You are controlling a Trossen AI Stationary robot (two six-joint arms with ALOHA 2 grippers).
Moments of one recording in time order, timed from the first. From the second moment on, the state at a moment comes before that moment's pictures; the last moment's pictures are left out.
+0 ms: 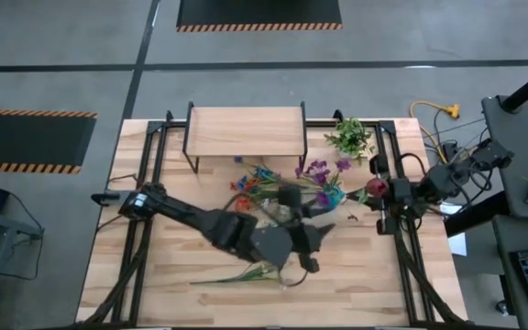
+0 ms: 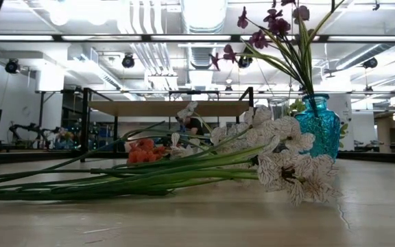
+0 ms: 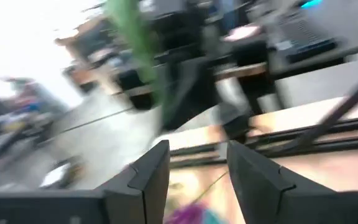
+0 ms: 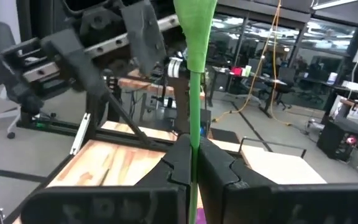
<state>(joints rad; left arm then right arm) -0.42 2.09 2.36 -0.47 -0.90 0.30 0.50 0.65 0.74 -0.05 0.46 -0.15</state>
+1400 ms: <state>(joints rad) -0.54 2.06 2.36 -1.57 -1.52 -0.86 0.50 0.57 0.73 0.01 0.72 -0.24</state>
